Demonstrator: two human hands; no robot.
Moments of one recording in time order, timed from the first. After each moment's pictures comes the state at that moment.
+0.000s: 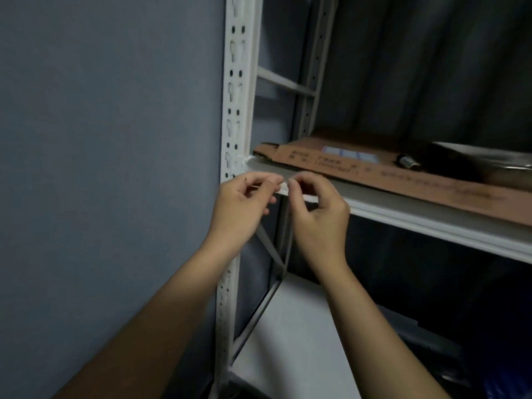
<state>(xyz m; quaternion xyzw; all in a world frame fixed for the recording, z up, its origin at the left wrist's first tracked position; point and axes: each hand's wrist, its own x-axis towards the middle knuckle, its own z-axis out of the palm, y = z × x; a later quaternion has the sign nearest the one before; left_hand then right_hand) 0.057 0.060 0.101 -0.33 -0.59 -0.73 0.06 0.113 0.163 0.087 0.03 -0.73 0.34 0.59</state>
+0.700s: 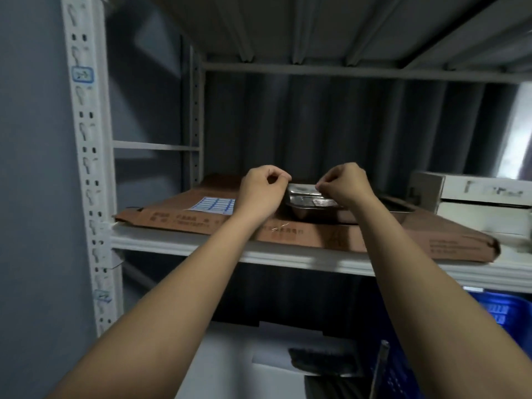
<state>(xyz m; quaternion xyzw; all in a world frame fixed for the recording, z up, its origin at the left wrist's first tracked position) 0.170 0.239 0.222 -0.47 -0.62 -0.63 0.04 0.285 0.363 0.247 -0.35 -0.82 0.19 0.42</state>
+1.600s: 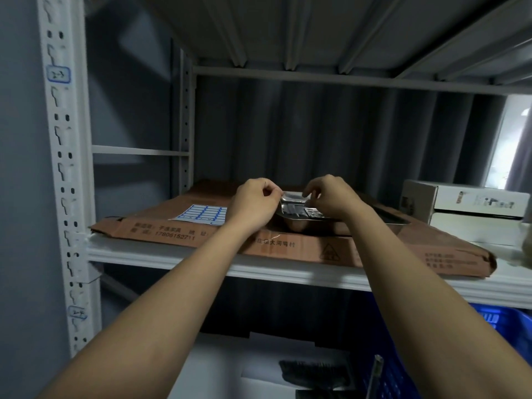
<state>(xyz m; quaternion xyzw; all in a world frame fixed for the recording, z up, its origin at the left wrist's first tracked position) 0.157 0.262 0.222 -0.48 -0.69 -0.54 0.07 0.273 0.393 0.252 -0.32 -0.91 0.03 0.28</state>
